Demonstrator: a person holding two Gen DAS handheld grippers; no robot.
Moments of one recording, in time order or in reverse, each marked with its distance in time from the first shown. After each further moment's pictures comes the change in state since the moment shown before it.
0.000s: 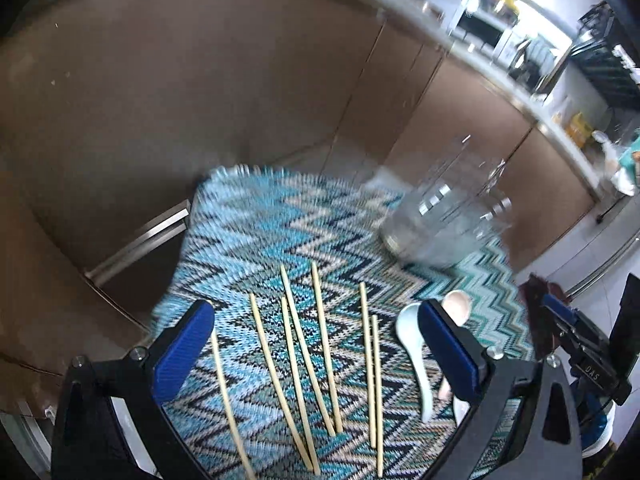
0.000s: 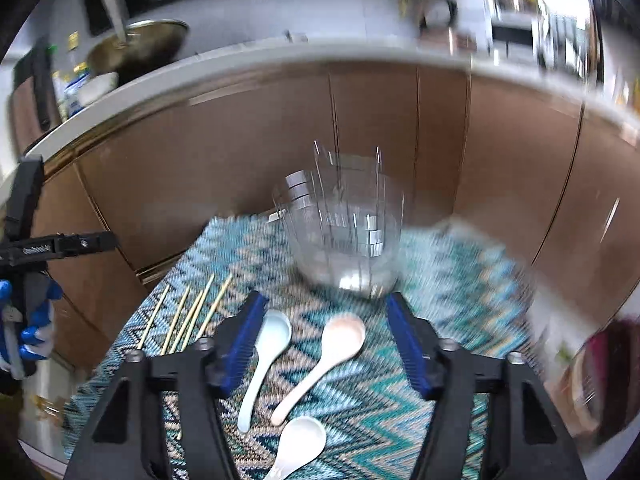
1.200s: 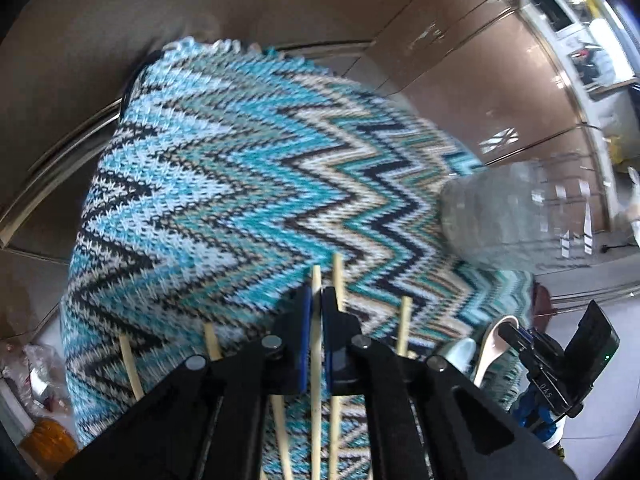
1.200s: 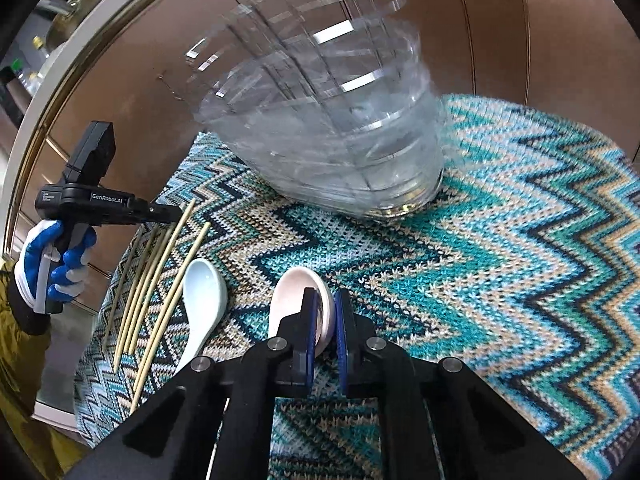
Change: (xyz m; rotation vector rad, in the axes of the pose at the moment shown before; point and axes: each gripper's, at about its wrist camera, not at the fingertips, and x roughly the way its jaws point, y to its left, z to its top) left arm 0.130 0.046 0.029 -0.179 0.320 -0.112; right arm 0.131 -0.054 -0.012 -0.004 0.276 0.213
